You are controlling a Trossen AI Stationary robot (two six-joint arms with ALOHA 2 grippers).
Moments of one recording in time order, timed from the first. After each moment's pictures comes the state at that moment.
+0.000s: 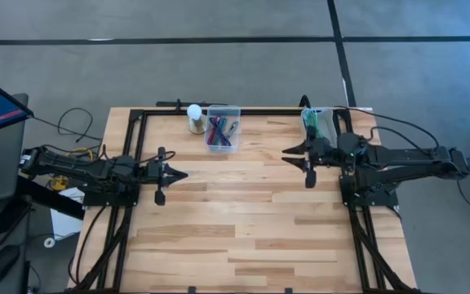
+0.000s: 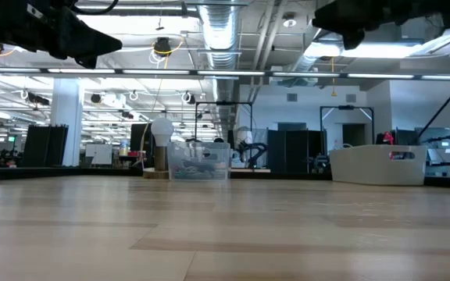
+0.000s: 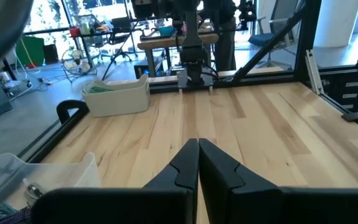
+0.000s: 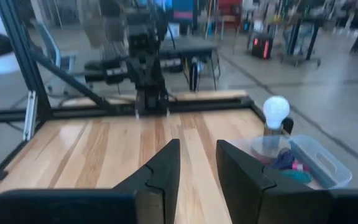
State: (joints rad) left arm -0.17 0.31 0.22 0.15 -0.21 0.13; right arm -0.05 0.75 0.56 0.07 0.06 0.00
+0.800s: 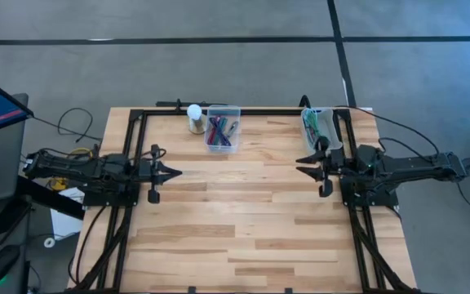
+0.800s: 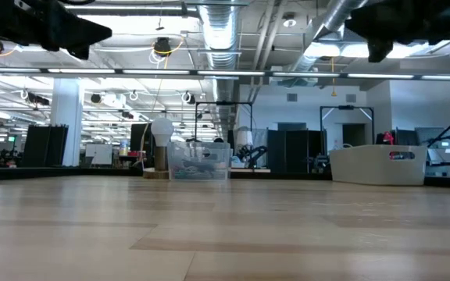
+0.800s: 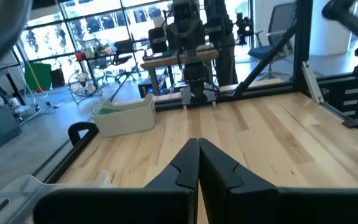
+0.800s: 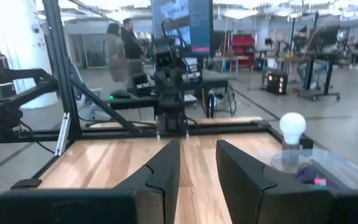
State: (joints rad) left arm -0.17 0.16 0.22 0.06 -0.21 0.21; right arm 0.03 0.44 0.27 0.23 0.08 0.01
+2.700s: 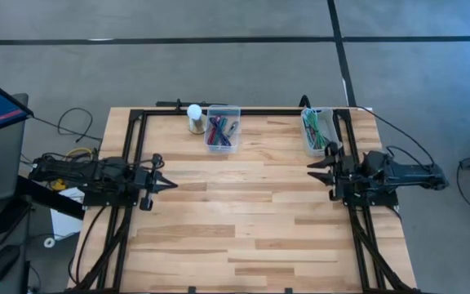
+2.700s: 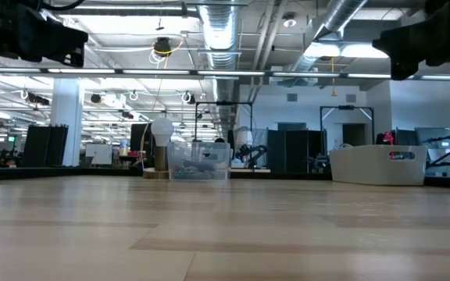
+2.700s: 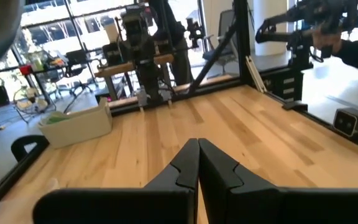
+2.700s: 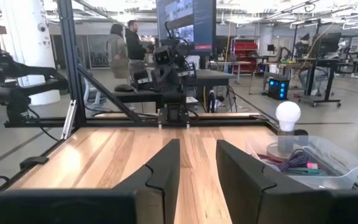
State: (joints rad) left arm -0.17 0.00 0.13 -0.01 0.00 0.24; right arm 0.05 0.00 0.13 -0.06 0.09 -0.02
